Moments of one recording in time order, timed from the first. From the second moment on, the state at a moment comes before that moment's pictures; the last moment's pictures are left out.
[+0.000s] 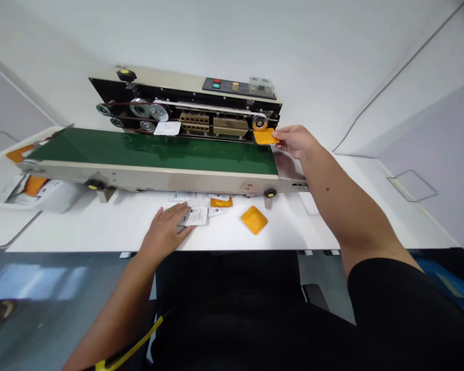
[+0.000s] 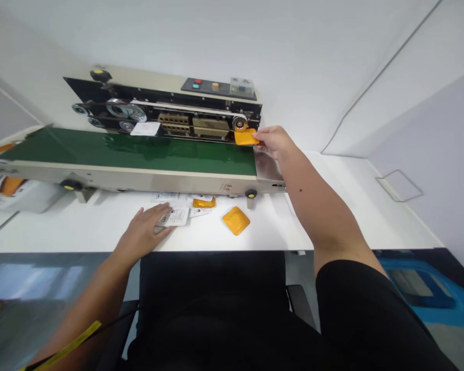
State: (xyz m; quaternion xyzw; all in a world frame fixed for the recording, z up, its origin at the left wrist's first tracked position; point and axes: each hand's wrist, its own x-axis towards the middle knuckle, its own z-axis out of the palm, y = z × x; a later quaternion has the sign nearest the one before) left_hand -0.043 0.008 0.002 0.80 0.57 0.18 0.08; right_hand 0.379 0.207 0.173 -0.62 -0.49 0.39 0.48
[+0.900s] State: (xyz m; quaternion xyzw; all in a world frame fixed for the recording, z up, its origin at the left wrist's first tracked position) left_hand 0.069 -0.023 0.044 0.46 0.48 0.56 0.49; right_hand 0.245 -0.006 0.055 -0.39 -0.60 0.53 0.46
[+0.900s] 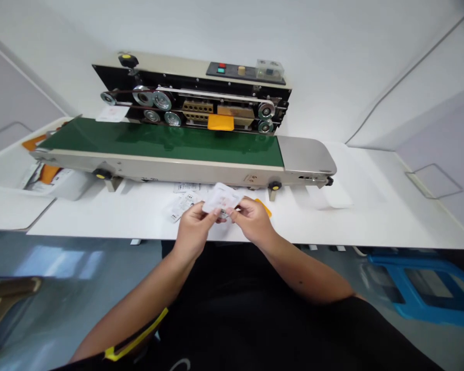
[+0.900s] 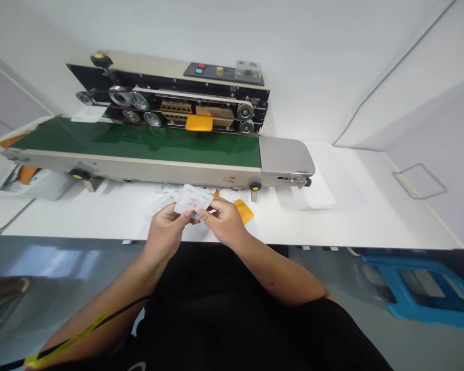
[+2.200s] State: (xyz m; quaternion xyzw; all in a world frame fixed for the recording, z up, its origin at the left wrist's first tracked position) left_hand -0.091 -0.028 0.018 0.65 0.69 0.31 -0.08; right_hand 0.300 0.009 0.072 -0.34 -0.80 -0.01 0.50
